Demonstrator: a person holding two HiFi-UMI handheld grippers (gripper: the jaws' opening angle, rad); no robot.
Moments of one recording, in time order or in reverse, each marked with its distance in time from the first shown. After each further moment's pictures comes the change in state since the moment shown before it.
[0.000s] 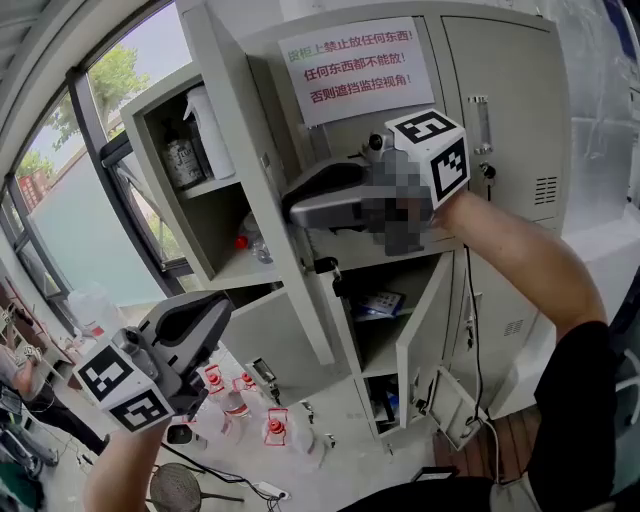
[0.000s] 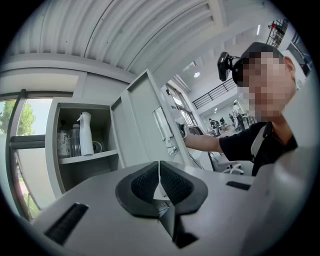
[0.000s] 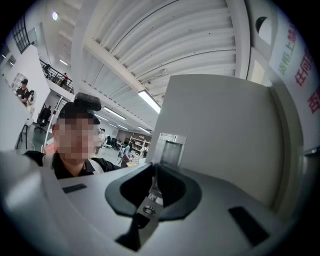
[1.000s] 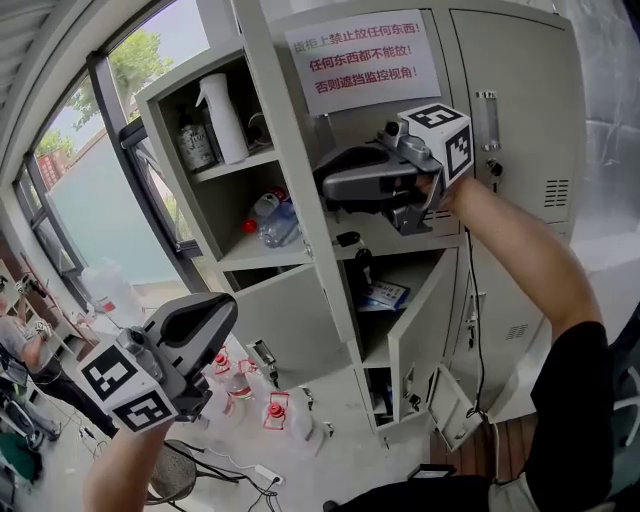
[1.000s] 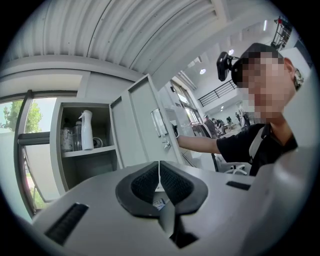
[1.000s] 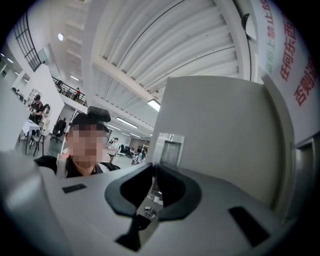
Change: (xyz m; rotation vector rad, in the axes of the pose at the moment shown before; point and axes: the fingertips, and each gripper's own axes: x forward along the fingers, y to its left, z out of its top) left arm -0.002 -0.036 -0.004 -0.030 0.037 0.064; right arm -0.043 0.010 0.003 0.036 -0.092 0.168
